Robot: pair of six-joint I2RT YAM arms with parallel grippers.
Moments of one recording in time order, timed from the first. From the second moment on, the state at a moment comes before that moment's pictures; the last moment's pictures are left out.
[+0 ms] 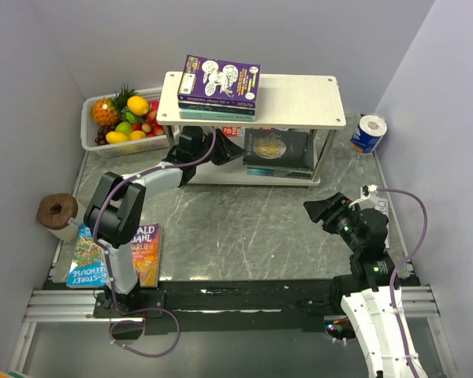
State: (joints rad) left arm -0.46 1.89 1.24 0.37 0.42 -0.95; right arm 0.07 0.37 0.46 -0.39 -0.25 0.75
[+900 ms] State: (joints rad) left arm -0.48 1.97 1.28 0.48 0.43 -1.00; right arm 0.07 0.40 0.48 -0.40 -0.20 0.75
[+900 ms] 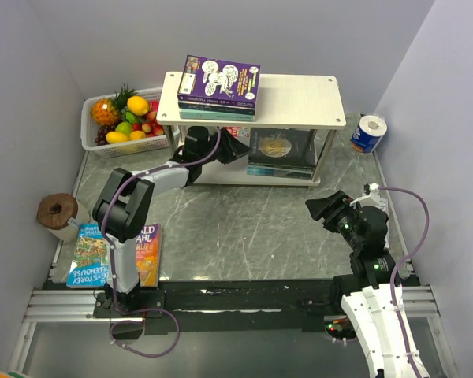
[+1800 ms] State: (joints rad) left arm -0.48 1.97 1.25 0.50 0.42 -1.01; right arm 0.07 0.39 0.48 -0.41 -0.20 0.74
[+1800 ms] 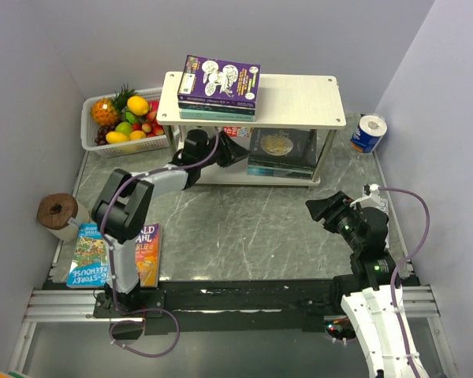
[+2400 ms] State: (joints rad) left arm -0.92 1.22 0.82 0.01 -0.22 -0.89; right arm 0.13 0.47 0.46 -0.40 -0.23 0.61
